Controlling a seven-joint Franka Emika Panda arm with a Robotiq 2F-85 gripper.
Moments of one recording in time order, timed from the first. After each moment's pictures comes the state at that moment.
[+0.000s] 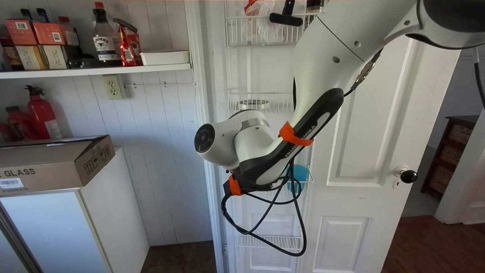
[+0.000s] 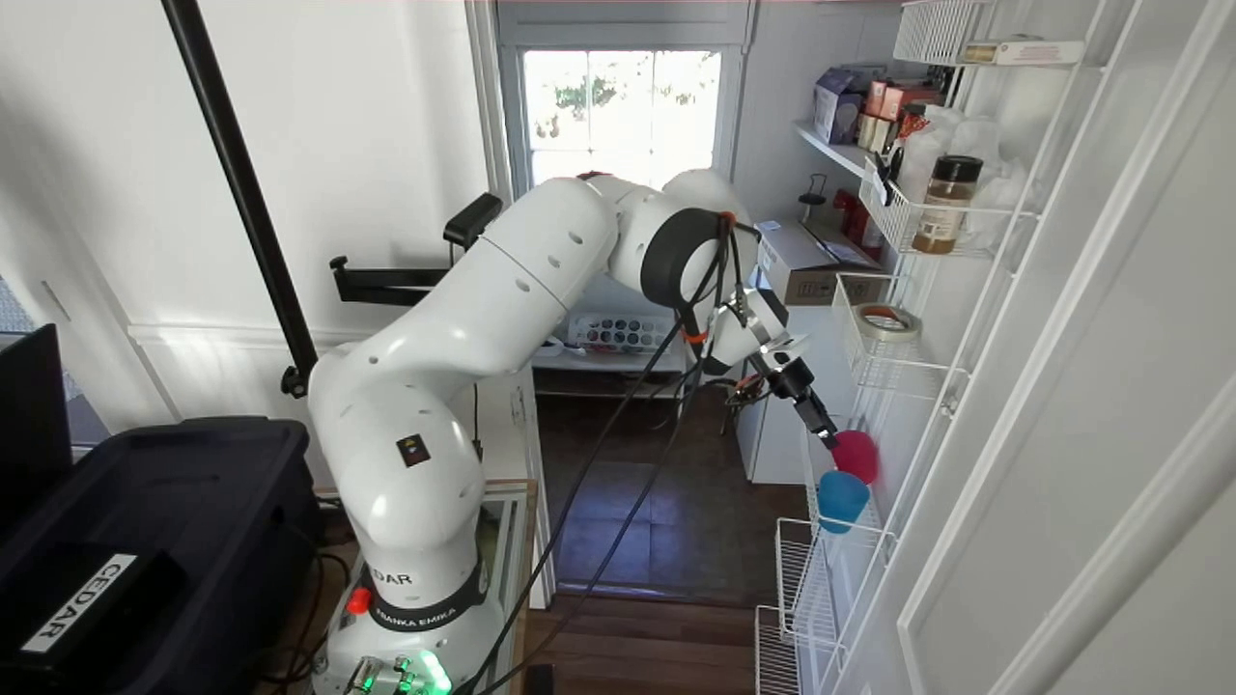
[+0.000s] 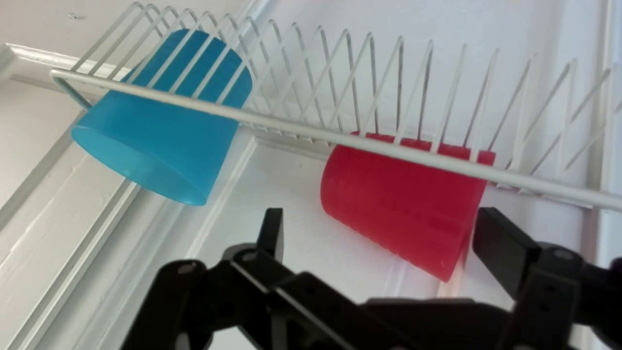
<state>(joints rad) 0.59 0.92 0.13 -1.48 -1.22 2.04 1.80</state>
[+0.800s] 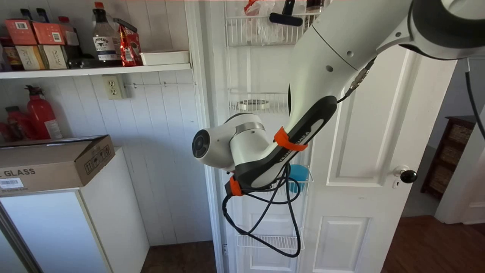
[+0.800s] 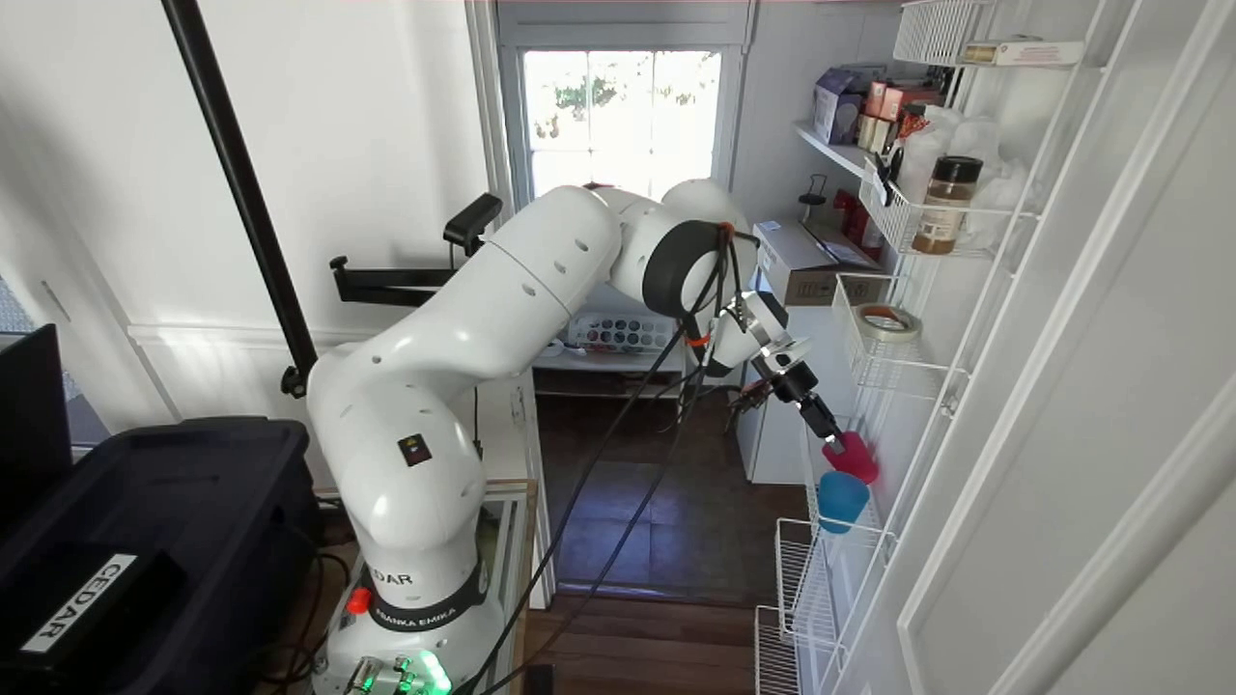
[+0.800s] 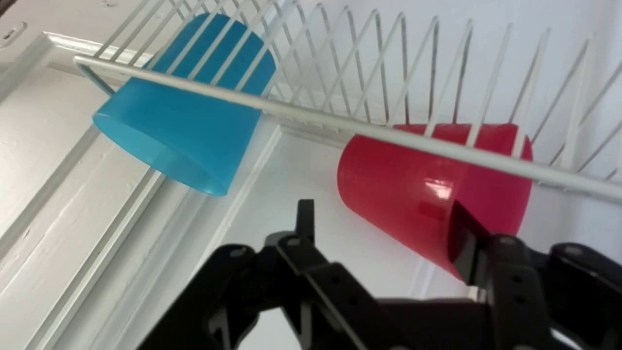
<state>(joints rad) 0.60 0.96 0.12 -1.42 -1.22 1.95 1.80</state>
